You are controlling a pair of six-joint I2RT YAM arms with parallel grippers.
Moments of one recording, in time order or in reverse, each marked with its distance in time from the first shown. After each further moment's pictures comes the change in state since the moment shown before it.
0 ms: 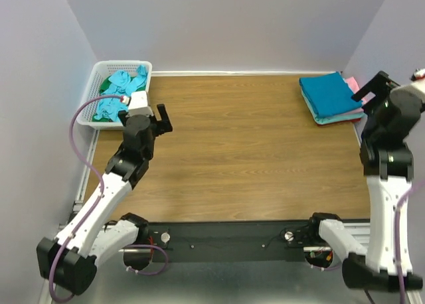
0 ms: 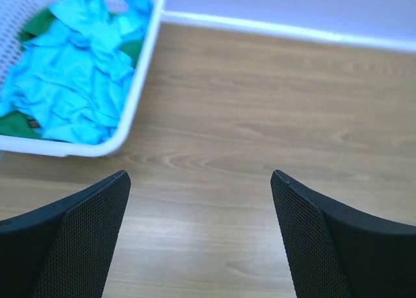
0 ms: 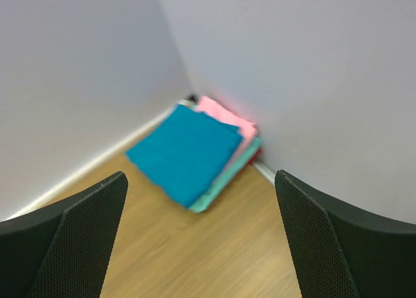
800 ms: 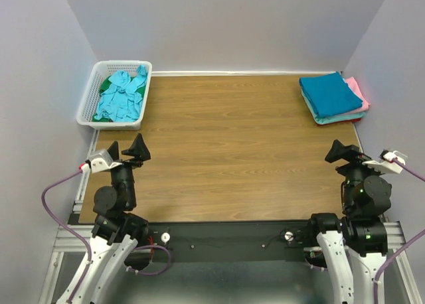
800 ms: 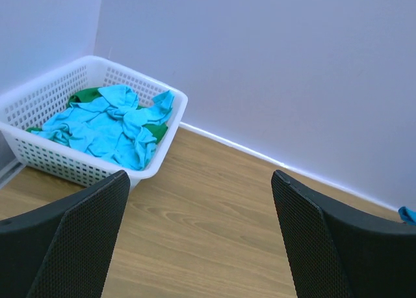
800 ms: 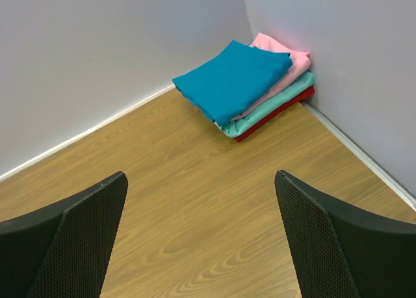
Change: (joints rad) left arm -0.002 -0.800 -0.472 0.230 -0.122 -0.023; right arm 0.156 -0.850 -0.674 -0.014 -0.132 0.086
